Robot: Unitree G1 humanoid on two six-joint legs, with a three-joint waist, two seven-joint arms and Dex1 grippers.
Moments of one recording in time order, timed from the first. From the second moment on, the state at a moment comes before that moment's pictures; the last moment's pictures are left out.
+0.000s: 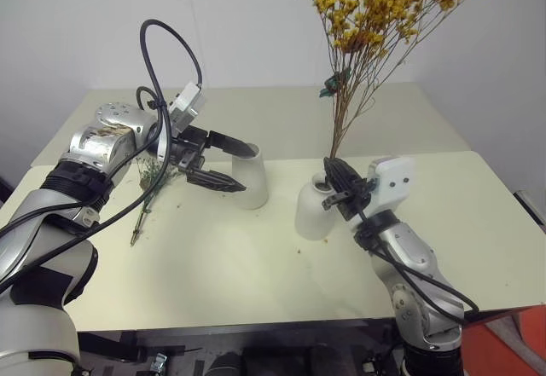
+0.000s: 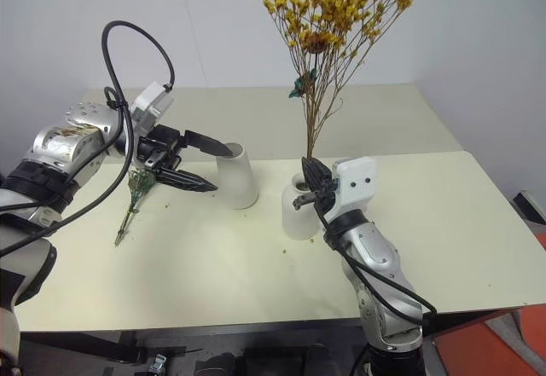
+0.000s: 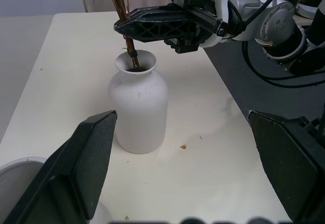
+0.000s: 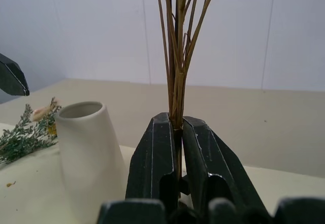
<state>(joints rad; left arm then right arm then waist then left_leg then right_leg) -1.25 0.87 -0.67 0.67 -0.86 0.16 -1.61 -0.27 -0.13 0.03 -0.60 0.24 0.53 0.15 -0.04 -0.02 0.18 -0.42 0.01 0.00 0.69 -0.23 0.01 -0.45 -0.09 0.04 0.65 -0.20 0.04</state>
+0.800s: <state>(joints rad) -1.25 0.85 -0.65 0.69 -0.86 0.15 -1.61 -0.19 -0.16 0.04 -0.64 0.20 0.44 0.17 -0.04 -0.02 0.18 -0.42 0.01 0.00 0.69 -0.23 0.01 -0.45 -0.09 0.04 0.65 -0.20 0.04</state>
